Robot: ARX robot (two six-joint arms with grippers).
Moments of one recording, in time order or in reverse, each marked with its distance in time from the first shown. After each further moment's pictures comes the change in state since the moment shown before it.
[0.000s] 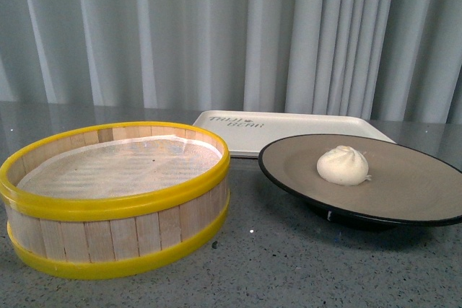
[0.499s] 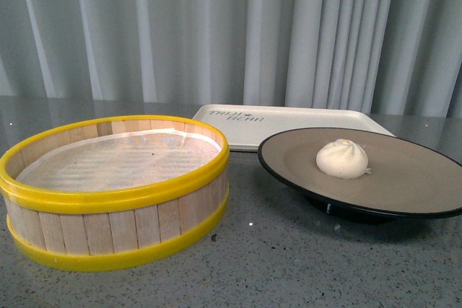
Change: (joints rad) left arm 0.130 -0.296 -0.257 -0.045 0.142 0.000; right arm 0.000 0.000 0.000 0.000 0.000 0.000
